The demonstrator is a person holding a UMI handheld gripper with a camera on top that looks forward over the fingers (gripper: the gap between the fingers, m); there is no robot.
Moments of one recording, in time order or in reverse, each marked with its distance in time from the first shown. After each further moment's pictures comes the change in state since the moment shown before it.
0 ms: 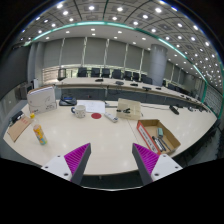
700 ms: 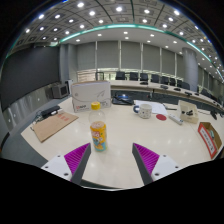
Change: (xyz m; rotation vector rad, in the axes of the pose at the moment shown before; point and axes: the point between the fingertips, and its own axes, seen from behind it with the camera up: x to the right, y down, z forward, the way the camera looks) arm -0.342 0.043 0.057 0.069 -0.387 -0.059
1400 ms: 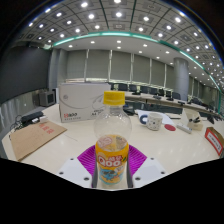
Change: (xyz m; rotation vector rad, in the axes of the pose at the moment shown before) arm -0.051 -0.026 0.182 0.141 0.164 -0.016
